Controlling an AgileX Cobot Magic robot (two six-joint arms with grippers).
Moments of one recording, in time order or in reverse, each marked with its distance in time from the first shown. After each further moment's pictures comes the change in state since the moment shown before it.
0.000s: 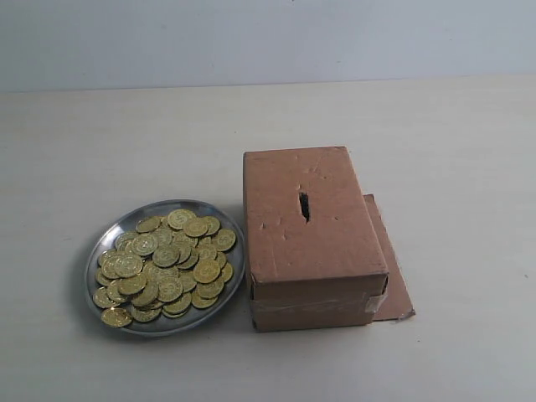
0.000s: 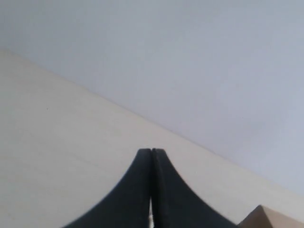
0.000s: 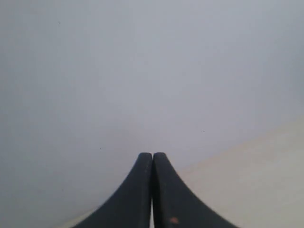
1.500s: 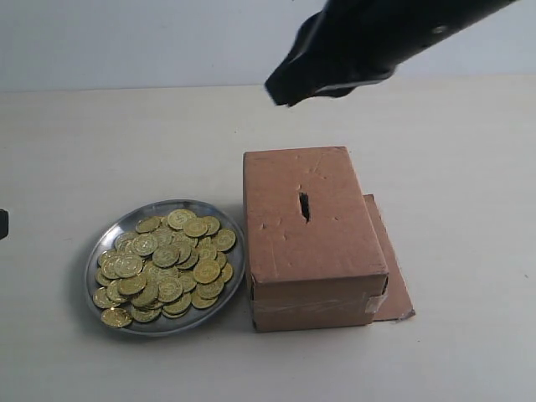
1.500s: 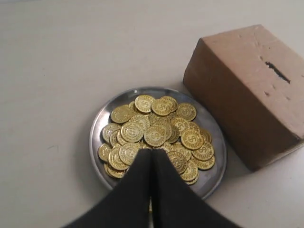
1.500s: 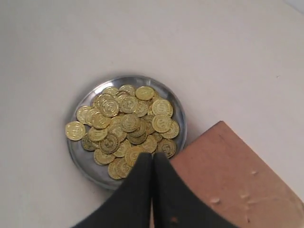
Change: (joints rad) left arm -0.267 0.660 -0.361 -0.263 0.295 0.707; right arm 0.585 1.472 -1.231 0.211 0.835 -0.750
